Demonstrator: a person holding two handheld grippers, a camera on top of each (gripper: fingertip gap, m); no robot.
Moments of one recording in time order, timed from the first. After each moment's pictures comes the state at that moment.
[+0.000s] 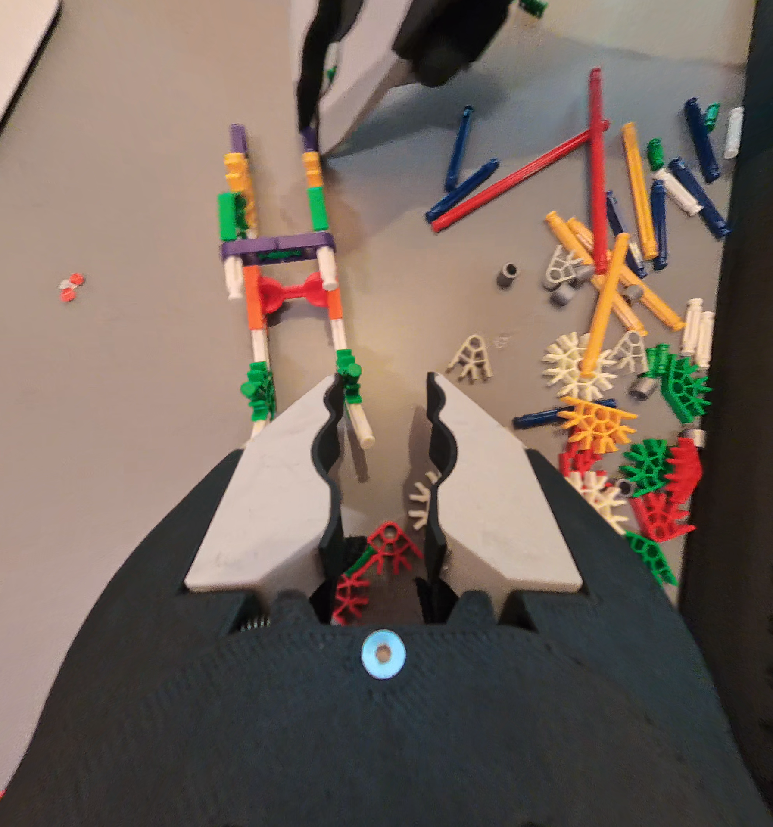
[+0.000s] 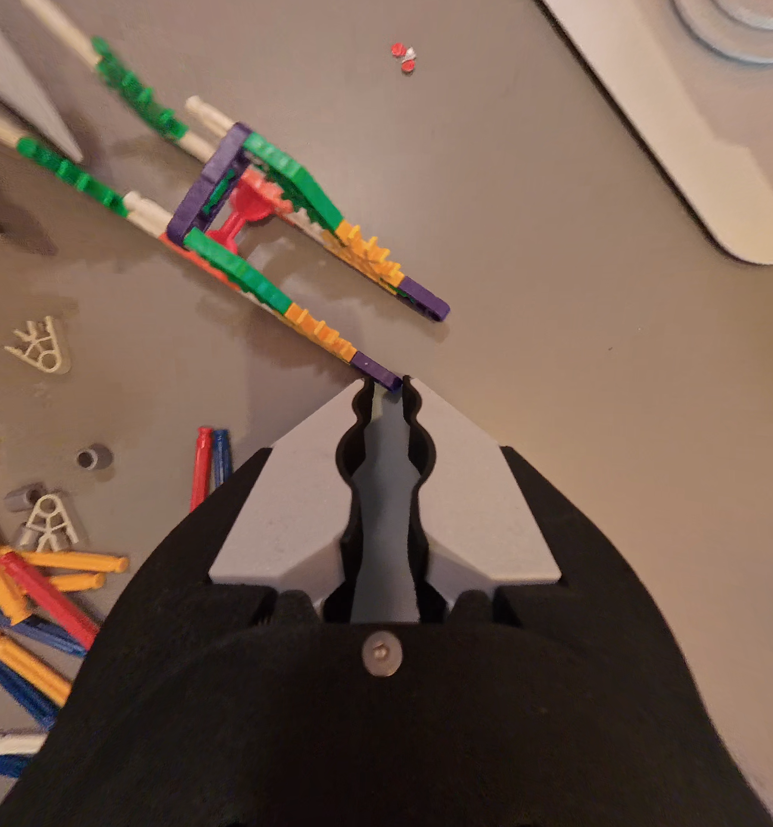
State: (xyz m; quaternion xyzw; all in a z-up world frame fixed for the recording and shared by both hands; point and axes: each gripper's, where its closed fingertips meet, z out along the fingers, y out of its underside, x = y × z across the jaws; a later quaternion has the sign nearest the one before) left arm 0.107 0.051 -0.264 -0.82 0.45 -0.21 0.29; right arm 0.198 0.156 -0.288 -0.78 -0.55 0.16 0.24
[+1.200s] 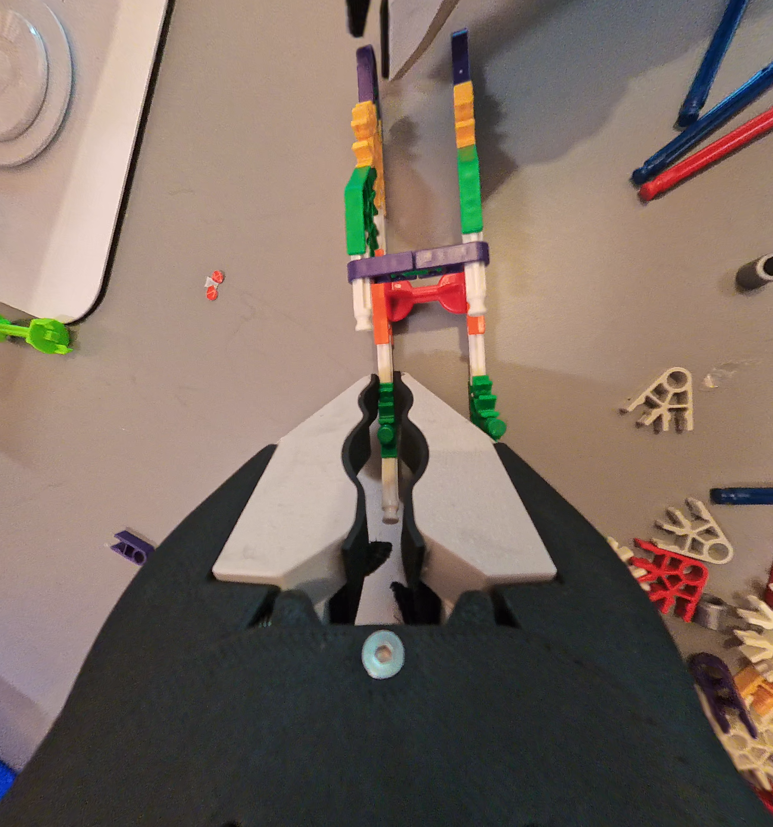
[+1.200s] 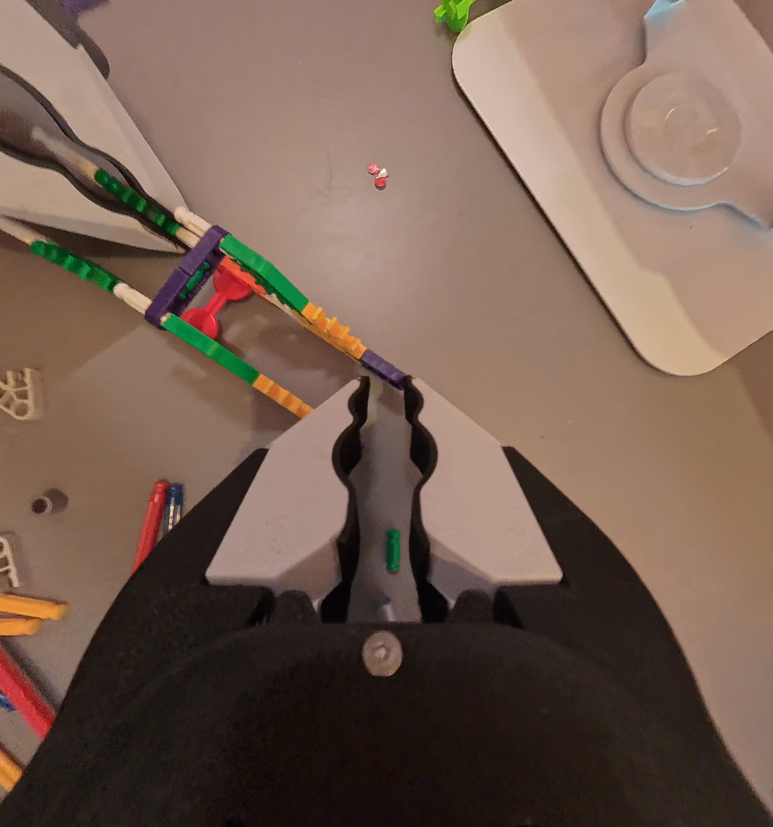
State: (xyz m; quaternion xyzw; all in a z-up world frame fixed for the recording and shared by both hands) left arm 0.086 0.112 -0.286 -0.85 0.45 -0.02 0.28; right arm 0.174 0.184 -0.270 -0.74 -0.59 0.19 0.28
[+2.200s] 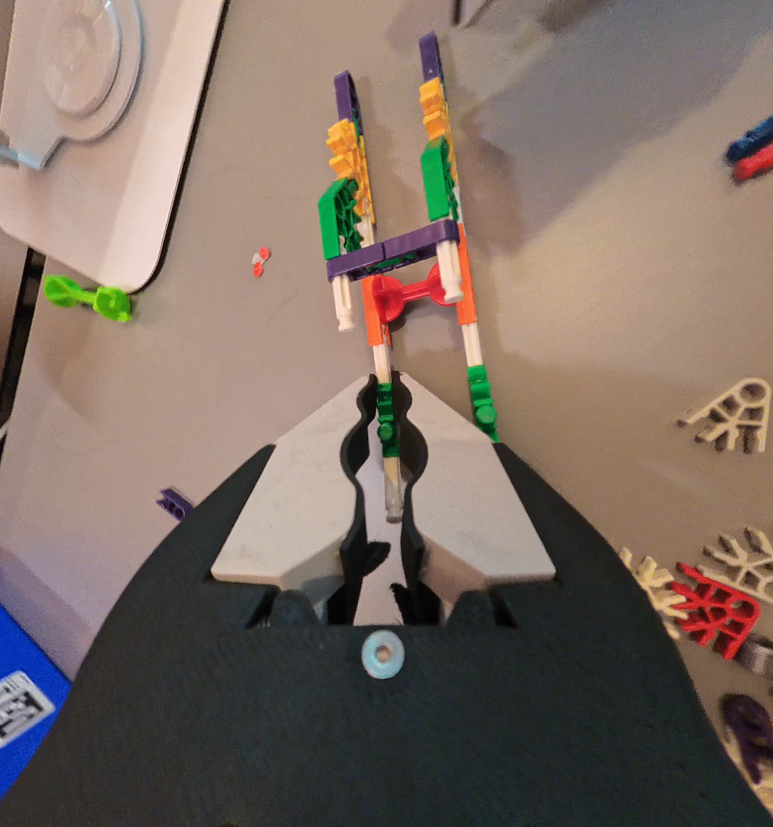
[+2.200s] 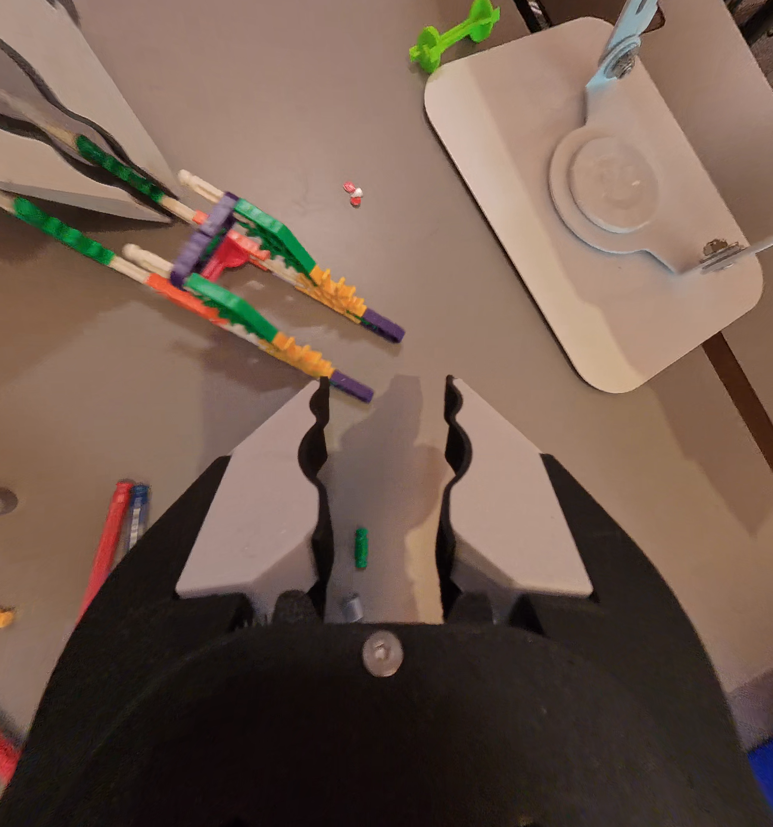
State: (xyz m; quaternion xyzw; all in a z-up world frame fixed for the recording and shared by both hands) left arm 0.071 0.121 -0.284 -0.86 0.43 0.05 0.29; right arm 0.177 0.193 -0.255 -0.72 -0.60 0.15 0.32
